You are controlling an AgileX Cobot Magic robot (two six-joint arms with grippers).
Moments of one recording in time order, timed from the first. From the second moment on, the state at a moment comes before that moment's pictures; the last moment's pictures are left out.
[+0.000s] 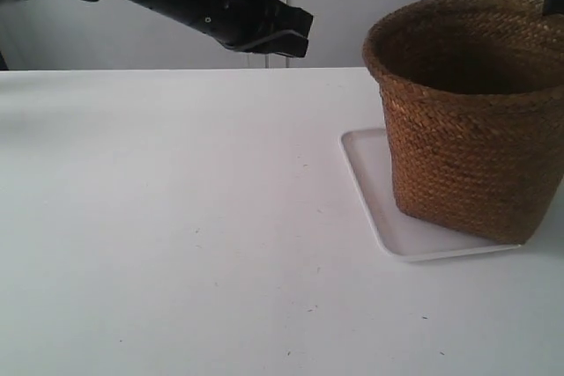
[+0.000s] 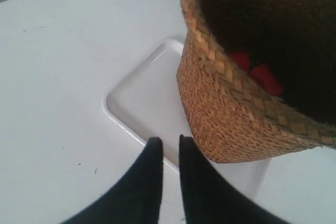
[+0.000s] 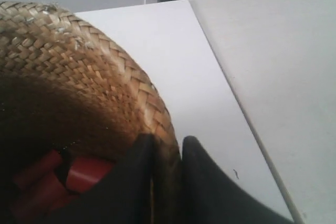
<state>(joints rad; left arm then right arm) -0.52 1.88 -1.70 -0.78 0.70 0.62 -0.03 1.47 -1.23 -0.48 0.58 0.51</state>
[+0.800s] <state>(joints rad) -0.52 1.65 -1.65 -0.22 0.66 0.29 -0.03 1.24 -1.23 -0.40 0.37 0.47</state>
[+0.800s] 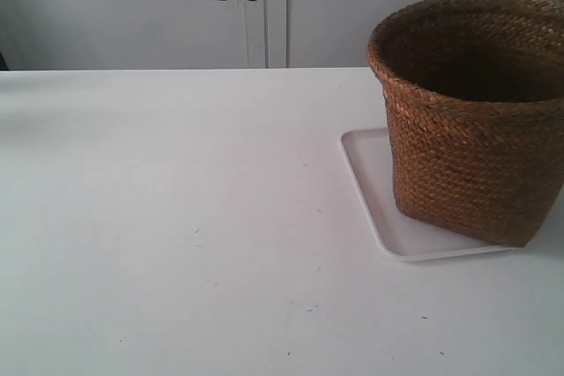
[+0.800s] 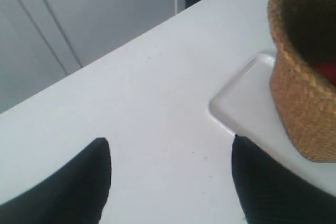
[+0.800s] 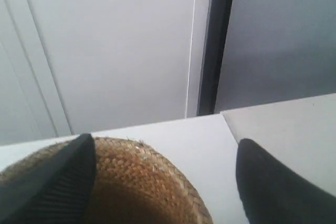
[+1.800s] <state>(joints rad) -0.52 0.51 -0.22 -0.07 -0.33 0.08 -0.03 0.09 -0.67 -0.83 0.41 1.25</state>
